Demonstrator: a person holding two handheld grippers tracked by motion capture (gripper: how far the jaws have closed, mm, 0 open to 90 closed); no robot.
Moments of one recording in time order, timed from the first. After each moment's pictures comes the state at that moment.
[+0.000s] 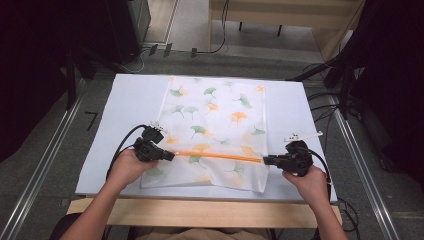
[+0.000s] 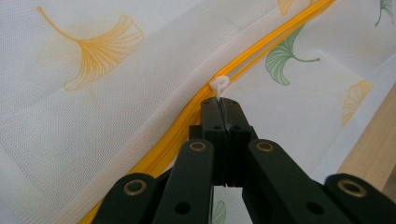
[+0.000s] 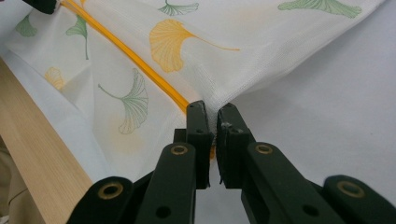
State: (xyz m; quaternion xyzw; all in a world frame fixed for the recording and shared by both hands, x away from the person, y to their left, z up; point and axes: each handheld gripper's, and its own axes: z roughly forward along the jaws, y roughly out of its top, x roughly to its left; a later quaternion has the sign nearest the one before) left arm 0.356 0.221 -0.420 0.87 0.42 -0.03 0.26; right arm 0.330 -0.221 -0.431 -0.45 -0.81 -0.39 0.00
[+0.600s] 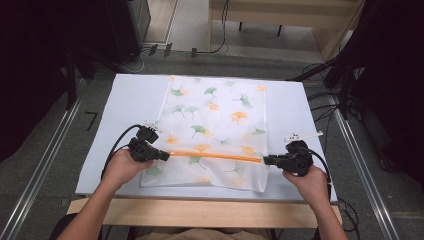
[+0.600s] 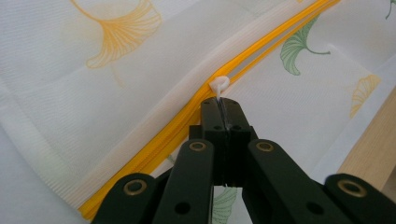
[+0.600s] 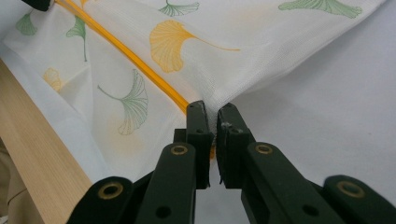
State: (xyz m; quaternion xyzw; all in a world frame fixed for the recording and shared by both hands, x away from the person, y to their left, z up) left arm 0.356 0.236 -0.419 0.86 0.43 -0.04 0.25; right arm 0.330 -0.222 -0.431 -0.45 -0.81 -0.39 0.00
